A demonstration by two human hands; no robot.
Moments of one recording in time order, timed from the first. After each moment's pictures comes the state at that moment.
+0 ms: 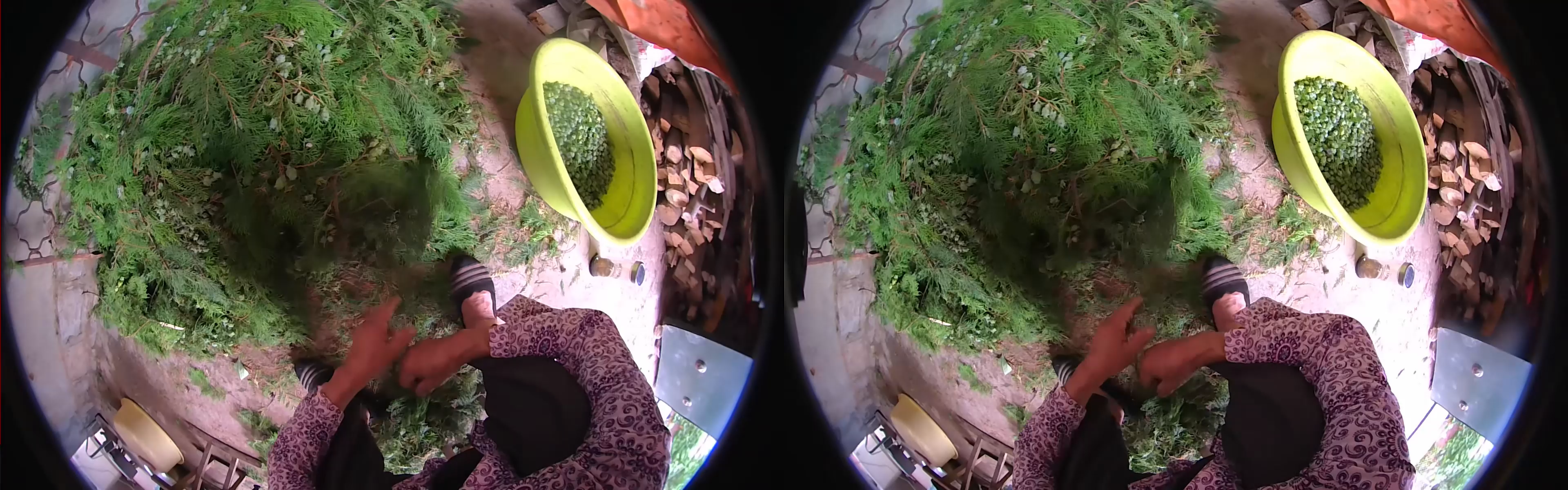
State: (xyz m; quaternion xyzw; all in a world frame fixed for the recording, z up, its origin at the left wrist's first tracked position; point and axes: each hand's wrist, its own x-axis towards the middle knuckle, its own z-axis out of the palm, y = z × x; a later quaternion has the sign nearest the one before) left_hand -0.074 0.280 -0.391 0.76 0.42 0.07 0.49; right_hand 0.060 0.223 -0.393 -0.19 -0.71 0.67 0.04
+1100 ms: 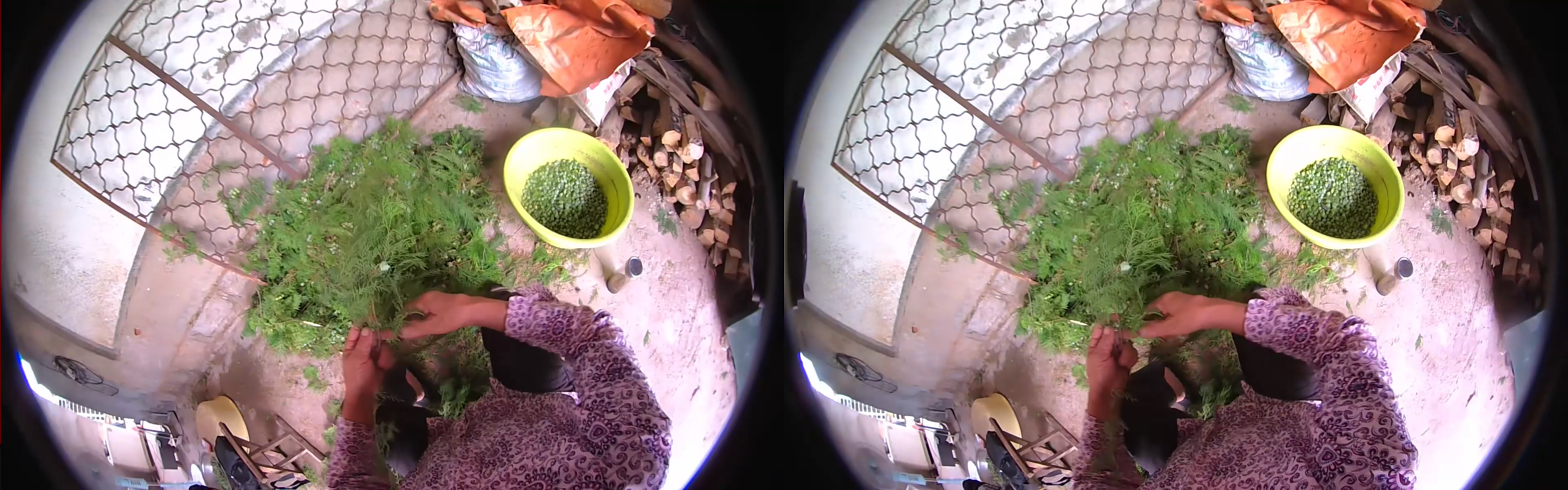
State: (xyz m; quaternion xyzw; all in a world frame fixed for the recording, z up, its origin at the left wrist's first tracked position) left_hand -0.139 0.141 -0.110 0.37 0.35 0.46 0.73; right_hand 0.067 0.149 -0.114 -0.41 -0.75 0.48 0.21
